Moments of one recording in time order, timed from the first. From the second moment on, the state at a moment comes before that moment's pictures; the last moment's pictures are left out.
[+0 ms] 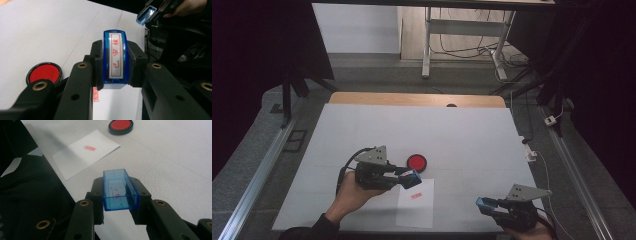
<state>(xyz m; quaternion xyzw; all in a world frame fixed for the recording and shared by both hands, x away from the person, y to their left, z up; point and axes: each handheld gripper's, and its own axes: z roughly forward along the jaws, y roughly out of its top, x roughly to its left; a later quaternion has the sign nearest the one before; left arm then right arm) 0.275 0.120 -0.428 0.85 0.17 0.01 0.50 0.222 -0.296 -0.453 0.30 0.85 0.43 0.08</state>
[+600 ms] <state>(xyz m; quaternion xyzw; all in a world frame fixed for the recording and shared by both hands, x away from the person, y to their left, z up) 0.276 0.119 -0.432 0.85 0.16 0.00 0.50 0.225 -0.276 -0.447 0.26 0.85 0.45 0.07</state>
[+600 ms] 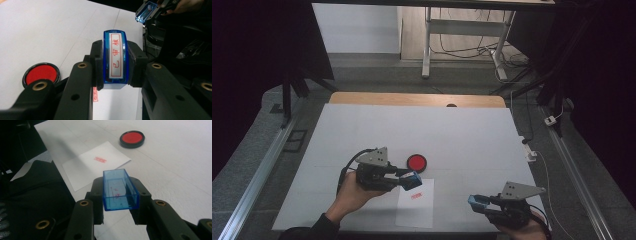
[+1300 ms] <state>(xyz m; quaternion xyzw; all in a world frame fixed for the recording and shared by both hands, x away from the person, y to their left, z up) 0.274 0.121 -0.430 0.85 0.12 0.00 0.52 0.241 -0.231 -0.451 0.17 0.86 0.47 0.03</state>
